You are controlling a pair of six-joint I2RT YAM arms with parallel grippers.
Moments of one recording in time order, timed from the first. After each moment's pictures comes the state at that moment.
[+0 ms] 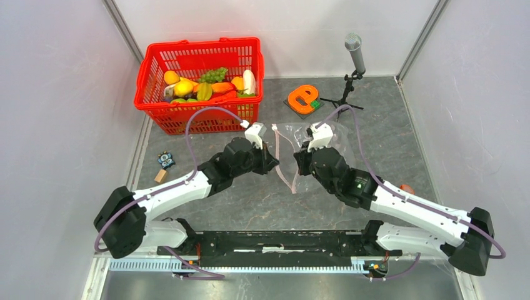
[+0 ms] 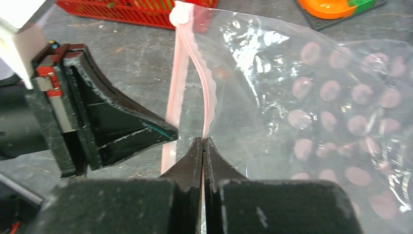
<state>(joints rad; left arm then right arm) -0.82 1.27 0.72 0.11 0.05 -0.56 1.01 0.99 0.75 -0.14 0.49 0.45</state>
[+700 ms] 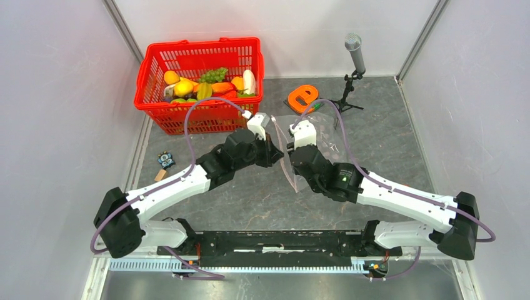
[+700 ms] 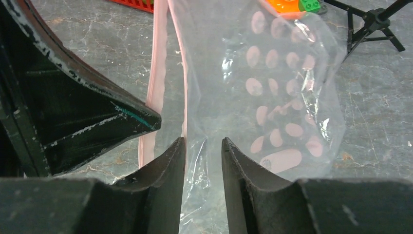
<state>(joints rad) -0.84 1.26 0.88 -0.03 0.02 -0.59 1.10 1.18 0.99 -0.42 0.70 0.36</state>
